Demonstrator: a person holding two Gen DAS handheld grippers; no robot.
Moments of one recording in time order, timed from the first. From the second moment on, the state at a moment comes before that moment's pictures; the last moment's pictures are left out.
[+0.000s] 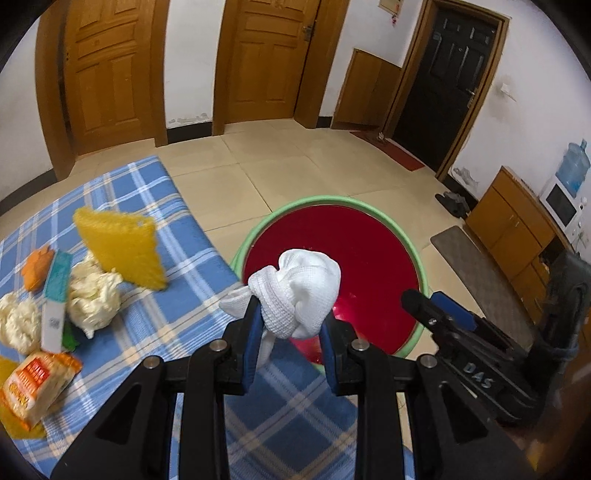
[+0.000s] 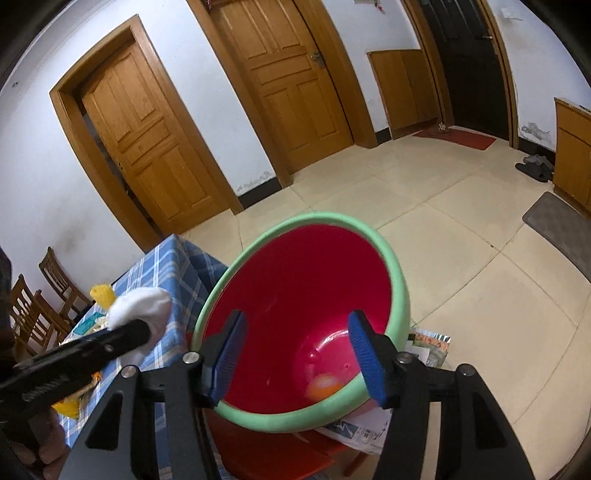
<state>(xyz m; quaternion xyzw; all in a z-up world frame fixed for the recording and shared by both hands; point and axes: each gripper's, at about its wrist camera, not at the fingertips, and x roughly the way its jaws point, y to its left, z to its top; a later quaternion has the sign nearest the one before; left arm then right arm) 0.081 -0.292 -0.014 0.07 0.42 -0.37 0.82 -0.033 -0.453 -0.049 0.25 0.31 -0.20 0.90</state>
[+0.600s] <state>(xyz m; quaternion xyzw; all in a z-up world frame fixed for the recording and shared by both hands) 0.078 -0.319 -0.020 0.09 0.41 -0.38 0.82 -0.047 -0.462 -0.042 0.26 0.30 -0.22 0.89</state>
